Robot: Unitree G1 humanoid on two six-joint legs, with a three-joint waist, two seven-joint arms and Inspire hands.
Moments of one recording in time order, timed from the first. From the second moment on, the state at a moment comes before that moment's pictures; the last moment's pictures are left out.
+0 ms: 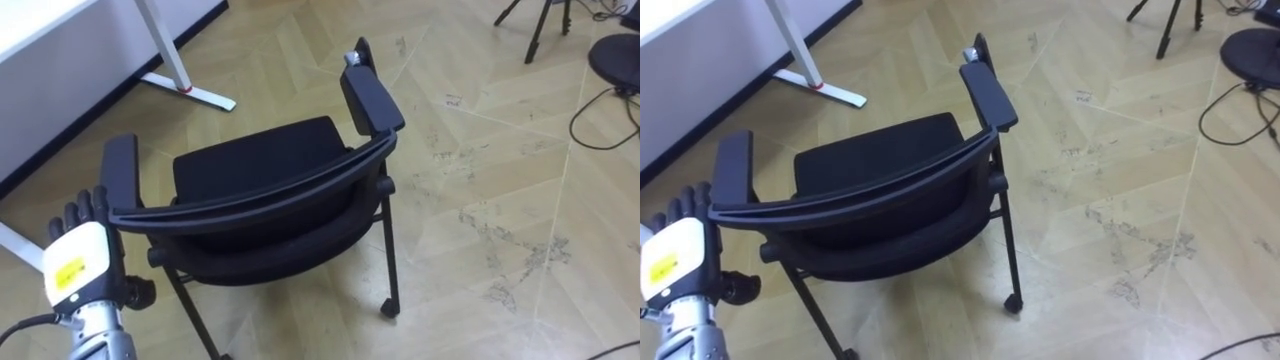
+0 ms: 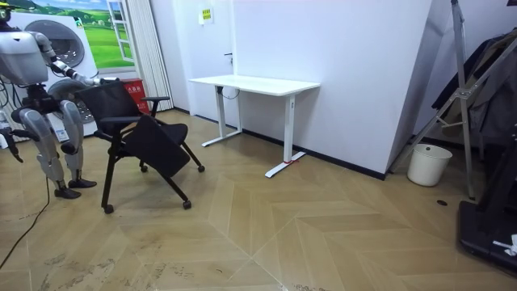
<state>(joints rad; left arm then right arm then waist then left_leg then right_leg) 0.10 0.27 0.03 0.44 0.82 0.12 0.53 0.08 -0.24 -0.06 1.27 0.31 -0.01 -0.01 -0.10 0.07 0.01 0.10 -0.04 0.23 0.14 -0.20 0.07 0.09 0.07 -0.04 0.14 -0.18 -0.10</state>
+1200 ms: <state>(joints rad) 0.11 0.30 0.03 0.20 0.95 0.02 0.56 0.10 -0.22 -0.06 1.29 0.31 0.00 -0.08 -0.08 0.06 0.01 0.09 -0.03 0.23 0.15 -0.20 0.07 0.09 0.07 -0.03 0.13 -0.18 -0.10</state>
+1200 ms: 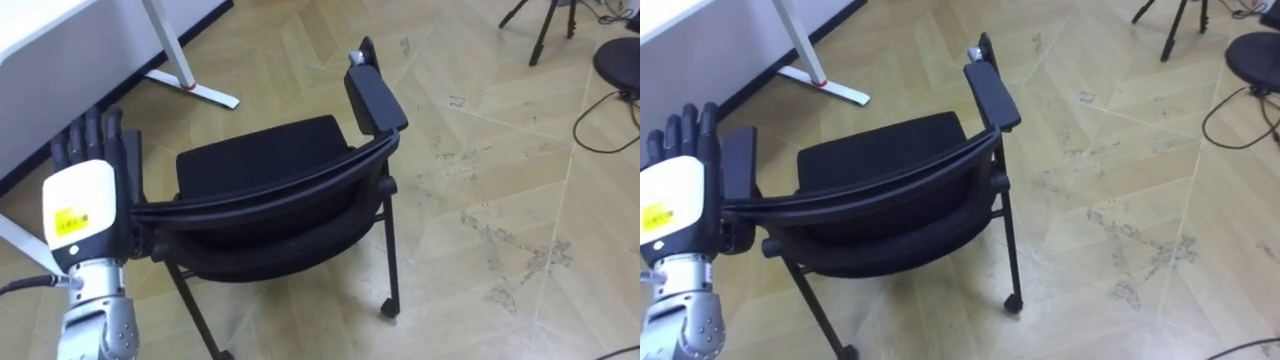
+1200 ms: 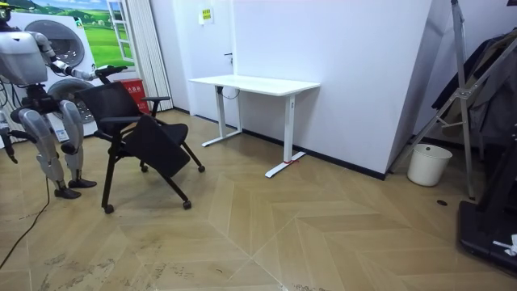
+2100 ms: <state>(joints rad) 0.11 0.30 -0.06 0.14 0.95 0.02 0.40 0.09 -0.23 -0.06 1.31 0.37 -0.02 -0.03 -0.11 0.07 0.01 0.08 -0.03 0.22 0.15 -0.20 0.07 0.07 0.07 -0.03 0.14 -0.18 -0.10</state>
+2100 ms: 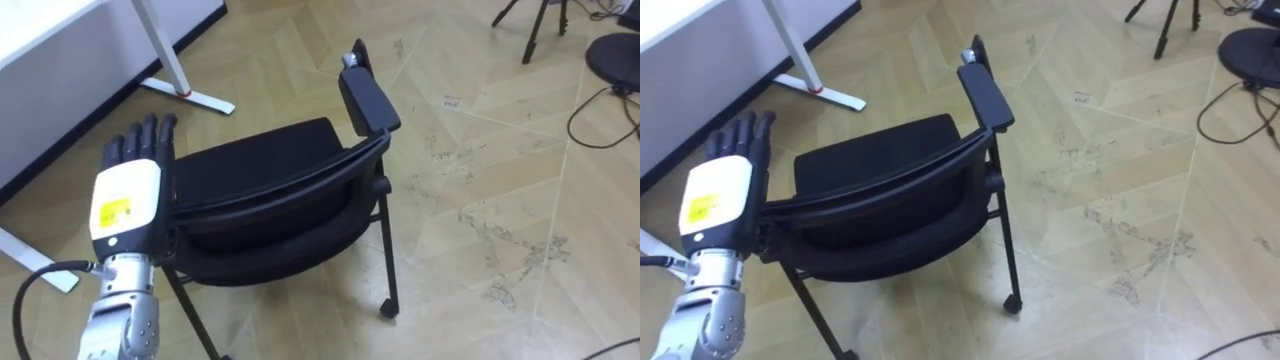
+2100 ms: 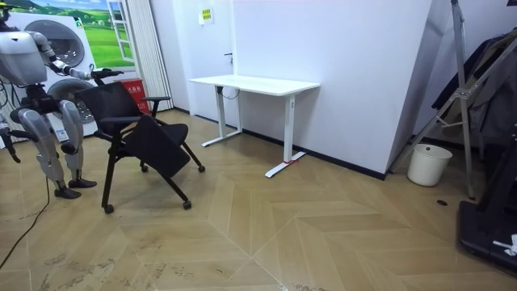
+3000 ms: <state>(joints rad) 0.05 0.31 -0.18 0.31 0.86 0.04 0.31 0.06 -0.24 -0.02 1.31 0.39 0.00 -0.06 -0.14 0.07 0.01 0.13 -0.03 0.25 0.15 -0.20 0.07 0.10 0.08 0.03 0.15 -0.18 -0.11</state>
